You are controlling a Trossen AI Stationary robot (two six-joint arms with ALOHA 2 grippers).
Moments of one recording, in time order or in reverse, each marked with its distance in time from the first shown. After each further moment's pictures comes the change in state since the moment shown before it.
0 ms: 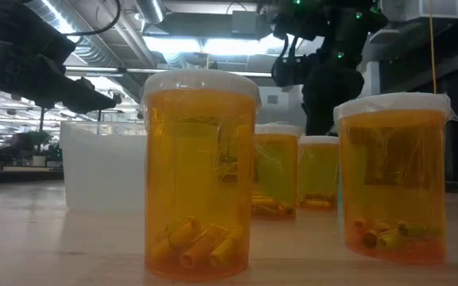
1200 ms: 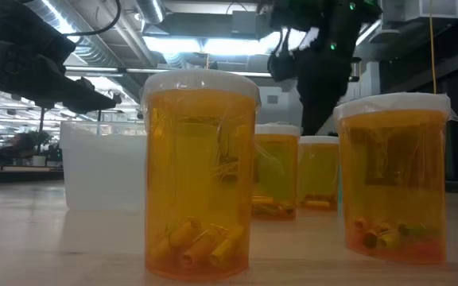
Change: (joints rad) left arm 0.000 0.000 0.000 0.000 0.000 0.001; right arm 0.000 0.018 0.092 -0.096 0.011 0.083
